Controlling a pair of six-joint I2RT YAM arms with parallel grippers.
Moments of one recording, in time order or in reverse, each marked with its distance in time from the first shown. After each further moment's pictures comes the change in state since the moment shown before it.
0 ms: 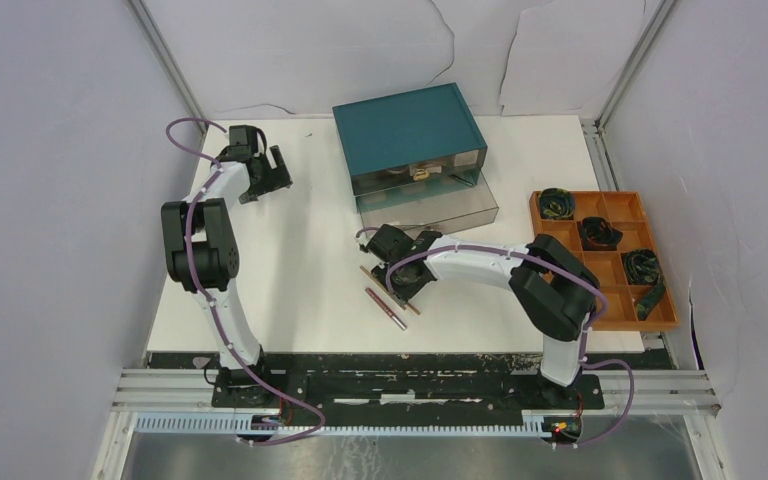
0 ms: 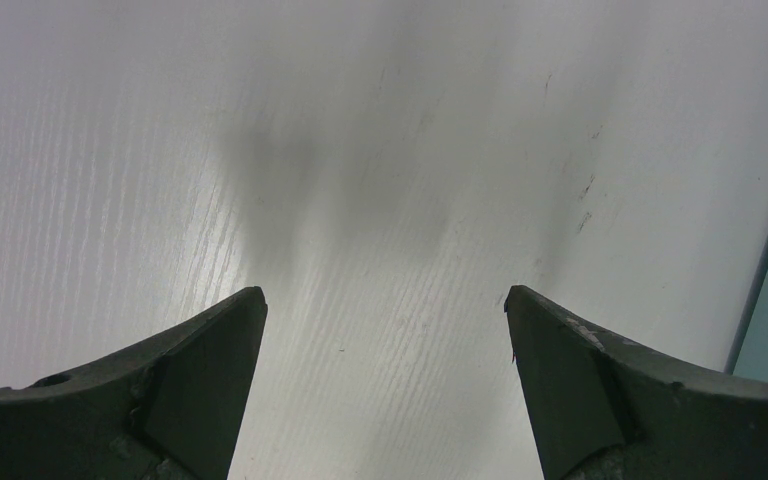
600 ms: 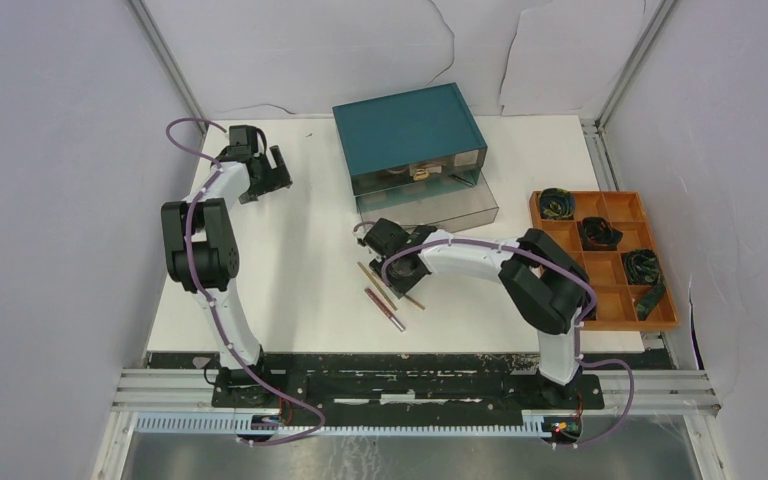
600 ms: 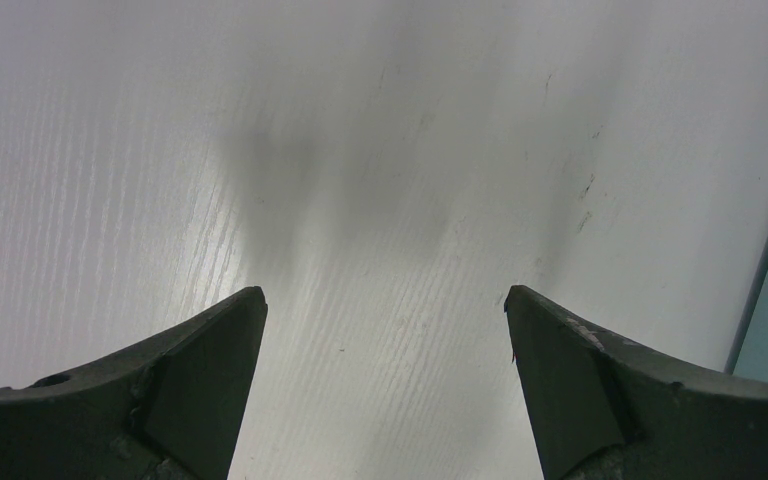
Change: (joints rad) left arm 0.000 0.000 0.000 0.000 0.000 0.000; right arm -0.018 0.057 0.053 0.010 0.025 -0.017
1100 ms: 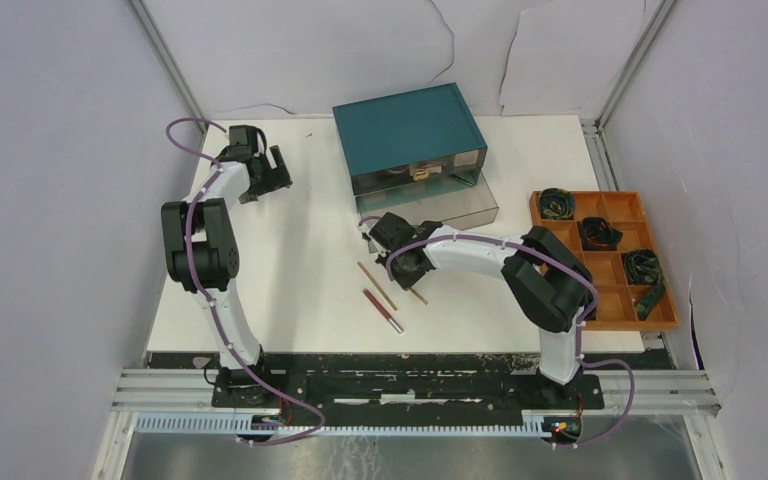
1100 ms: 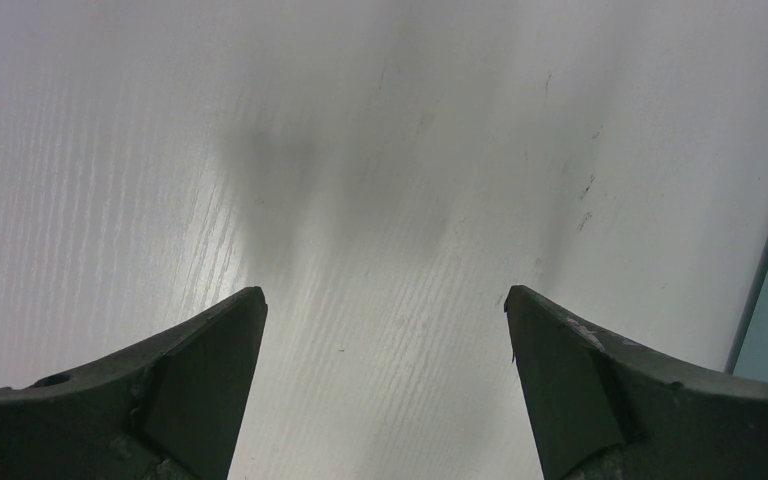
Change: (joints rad) left arm 0.000 0.000 0.000 0.000 0.000 0.000; right arm -0.042 0.010 0.010 0.002 -0.011 -0.027
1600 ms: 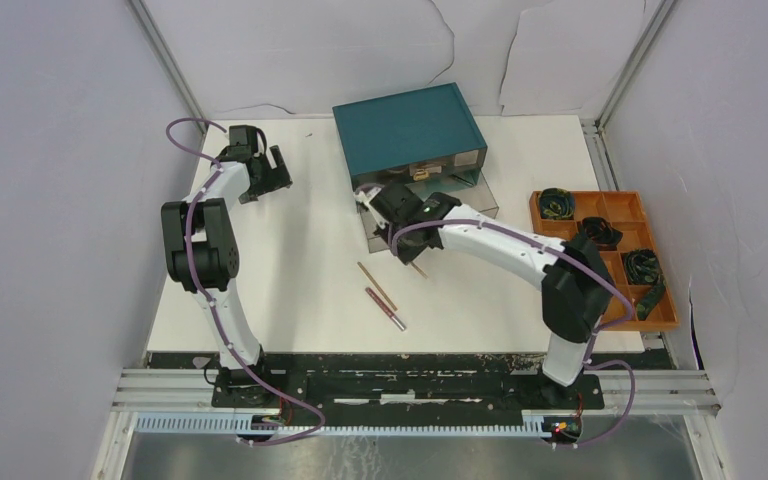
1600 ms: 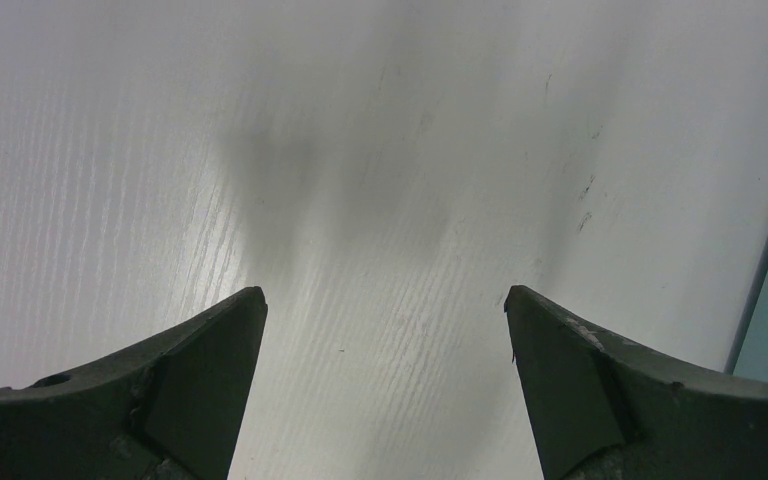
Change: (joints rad) left arm 0.000 0.000 0.000 0.000 0.000 0.000; right arm -0.012 -0.108 0.158 -0.206 0.035 -0.049
